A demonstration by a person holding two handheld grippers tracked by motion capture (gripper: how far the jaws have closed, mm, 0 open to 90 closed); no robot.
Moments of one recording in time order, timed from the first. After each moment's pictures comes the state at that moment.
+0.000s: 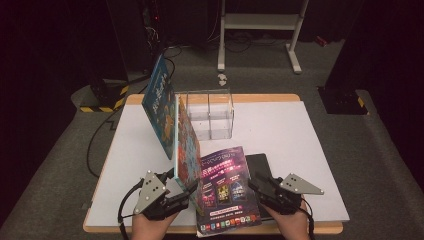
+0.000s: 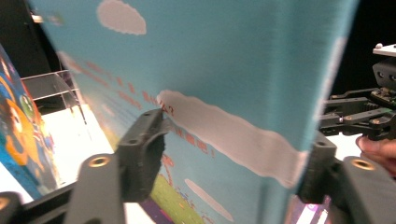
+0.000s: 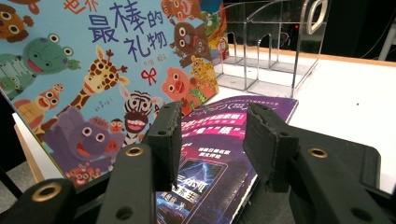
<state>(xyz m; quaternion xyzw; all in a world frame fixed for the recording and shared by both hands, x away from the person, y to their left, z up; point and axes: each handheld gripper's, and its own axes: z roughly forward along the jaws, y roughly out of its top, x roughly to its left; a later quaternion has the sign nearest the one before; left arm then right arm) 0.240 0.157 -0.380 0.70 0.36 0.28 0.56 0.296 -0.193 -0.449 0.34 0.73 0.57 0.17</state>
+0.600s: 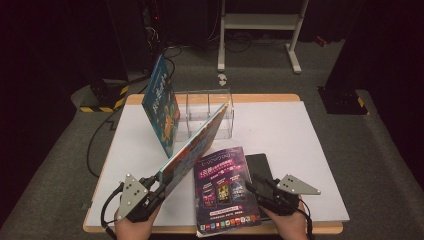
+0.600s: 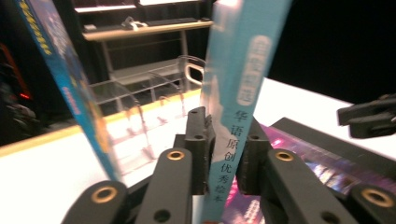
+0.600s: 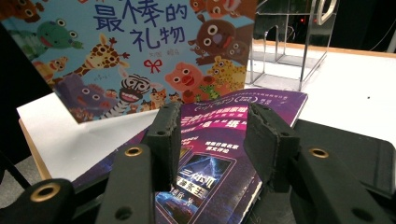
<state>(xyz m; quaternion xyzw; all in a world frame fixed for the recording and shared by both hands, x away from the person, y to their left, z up) 0.228 0.187 -0.383 0.68 0.37 0.36 0.53 0.295 -0.188 -0.453 0.33 0.74 0.57 0.16</state>
